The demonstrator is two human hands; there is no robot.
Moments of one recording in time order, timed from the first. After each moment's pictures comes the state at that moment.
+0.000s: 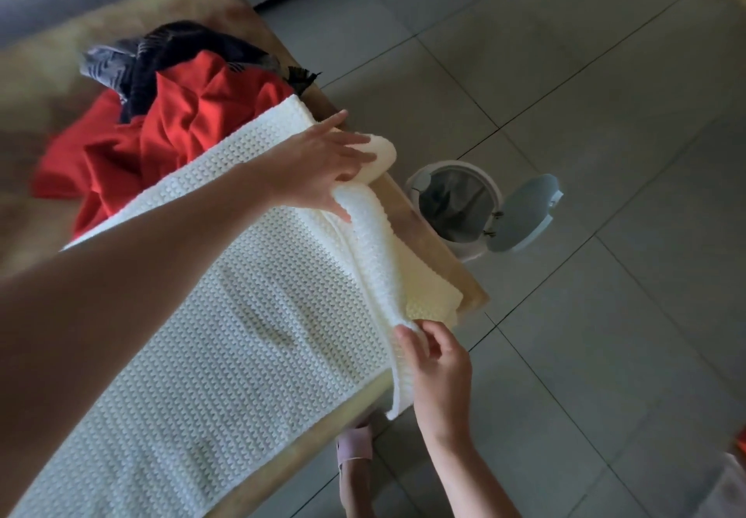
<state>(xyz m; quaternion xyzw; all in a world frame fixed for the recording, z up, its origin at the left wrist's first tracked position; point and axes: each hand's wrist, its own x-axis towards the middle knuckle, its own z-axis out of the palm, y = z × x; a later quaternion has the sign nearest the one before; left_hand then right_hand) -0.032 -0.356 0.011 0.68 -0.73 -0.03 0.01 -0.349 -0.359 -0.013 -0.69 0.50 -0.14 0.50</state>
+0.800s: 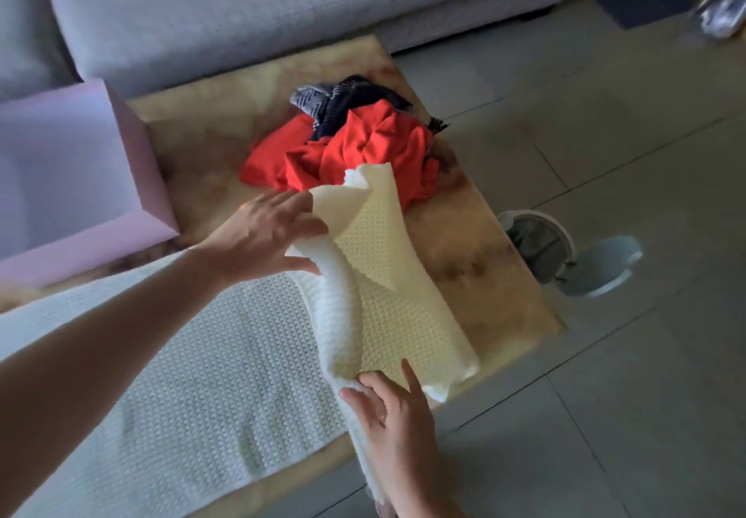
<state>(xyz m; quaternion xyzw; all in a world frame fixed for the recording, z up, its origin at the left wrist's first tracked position) -0.046 -0.082 0.091 0.82 -0.56 -0.01 0.06 -0.320 -0.181 0.056 -0.89 0.20 -0.10 0.39</state>
